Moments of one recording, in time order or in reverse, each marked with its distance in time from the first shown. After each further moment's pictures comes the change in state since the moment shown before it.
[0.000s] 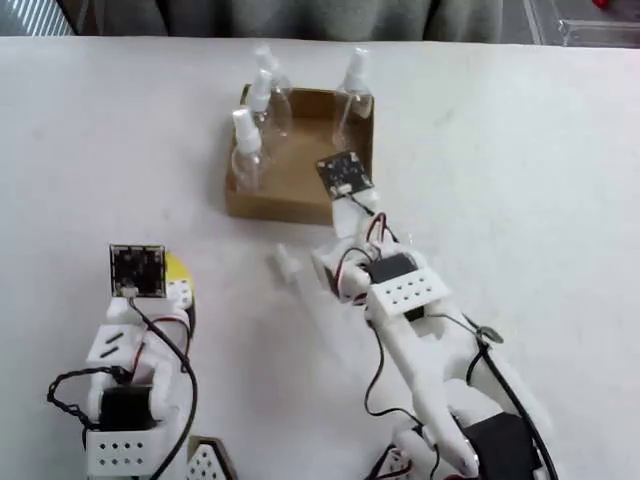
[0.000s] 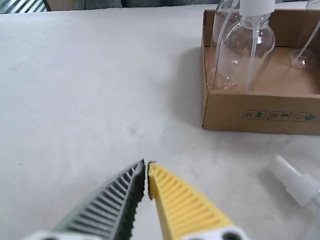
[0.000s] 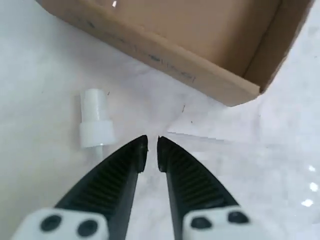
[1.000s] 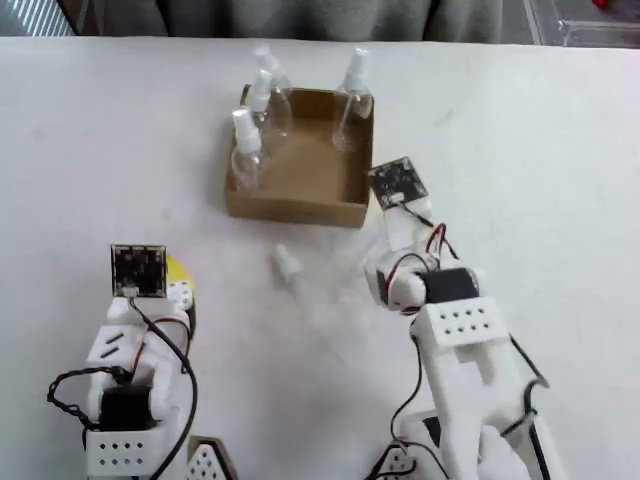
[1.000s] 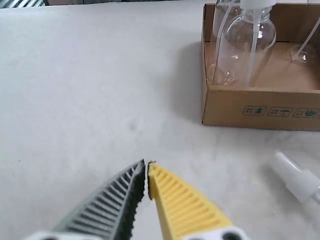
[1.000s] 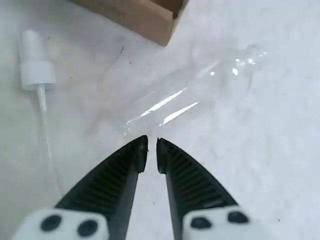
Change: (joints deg) left arm 0.0 0.0 0.0 0.5 0.0; right arm 12.7 -20.4 1.8 21.3 10.5
